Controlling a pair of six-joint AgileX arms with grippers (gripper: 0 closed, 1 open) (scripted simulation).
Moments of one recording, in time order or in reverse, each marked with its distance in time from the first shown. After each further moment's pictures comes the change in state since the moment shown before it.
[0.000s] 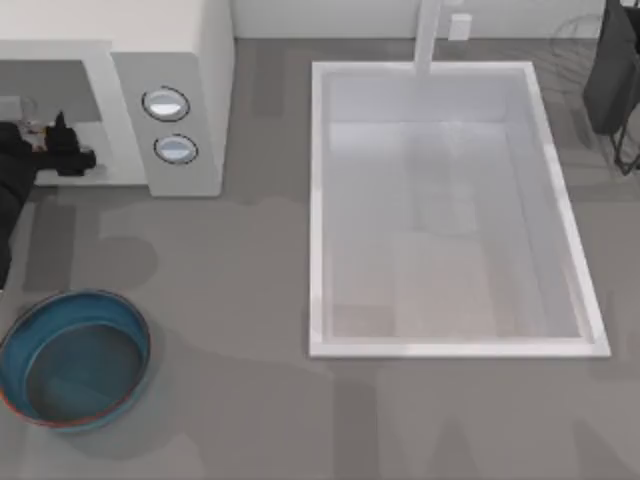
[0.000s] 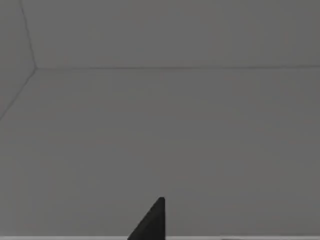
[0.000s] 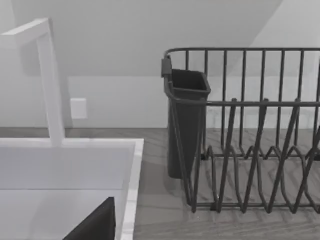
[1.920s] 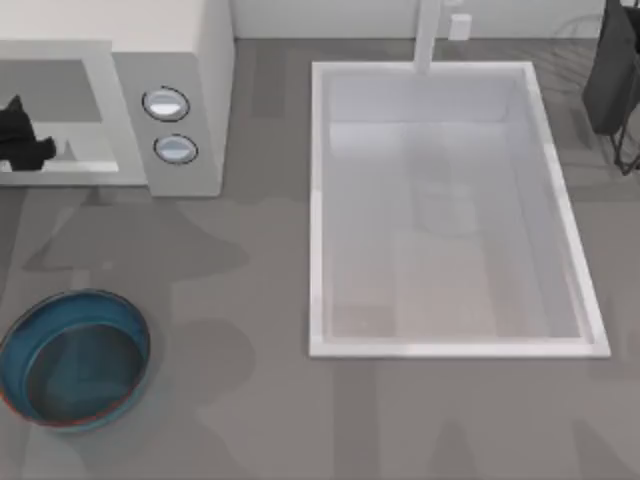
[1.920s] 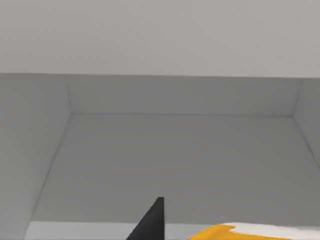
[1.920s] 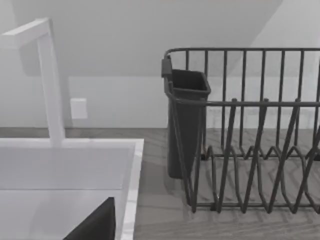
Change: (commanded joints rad) left arm 0.016 -0.590 -0.337 -0.239 0.010 -0.014; right arm 0.000 0.000 0.000 0.000 0.000 0.000
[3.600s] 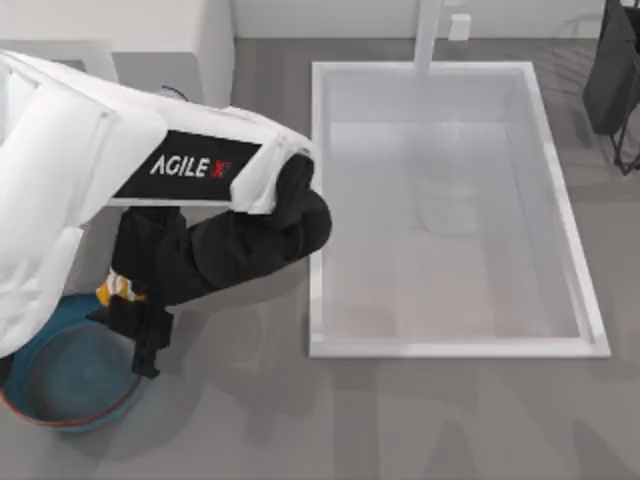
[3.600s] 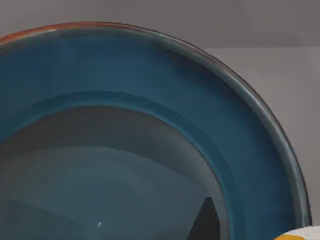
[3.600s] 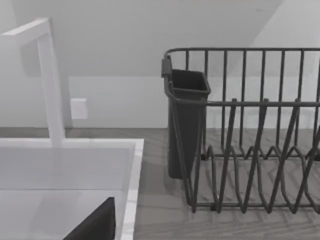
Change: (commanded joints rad) left arm -0.774 0.409 0.721 -2.350 -0.897 -2.463; right arm 0.000 0.000 0.000 0.000 0.000 0.000
